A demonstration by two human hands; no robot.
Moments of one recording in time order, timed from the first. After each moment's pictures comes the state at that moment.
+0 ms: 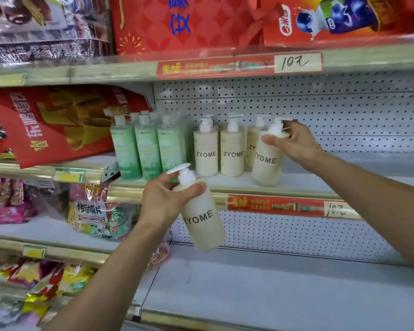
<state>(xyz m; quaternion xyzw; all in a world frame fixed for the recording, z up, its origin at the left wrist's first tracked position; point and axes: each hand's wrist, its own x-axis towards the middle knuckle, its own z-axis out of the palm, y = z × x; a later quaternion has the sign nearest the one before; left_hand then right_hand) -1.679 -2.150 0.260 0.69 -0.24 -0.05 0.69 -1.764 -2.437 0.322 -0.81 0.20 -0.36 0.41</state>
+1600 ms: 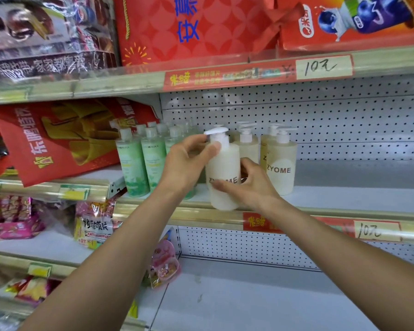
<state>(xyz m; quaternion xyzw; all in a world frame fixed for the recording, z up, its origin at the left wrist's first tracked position) -1.626 -2.198 0.326 0.69 -0.36 0.04 0.62 -1.702 -2.335 0.277 -0.82 0.12 -0.34 0.44</state>
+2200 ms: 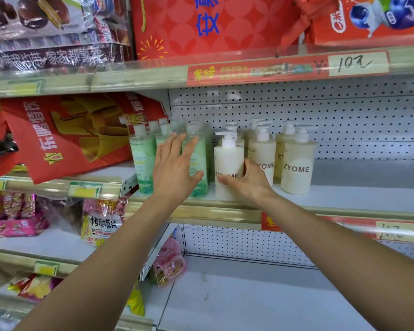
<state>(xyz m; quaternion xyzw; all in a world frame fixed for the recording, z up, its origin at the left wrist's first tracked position) -1.549 -2.166 0.291 0.85 -0.38 0.33 0.18 -1.635 -2.334 0.263 -0.83 0.21 -0.32 0.42</state>
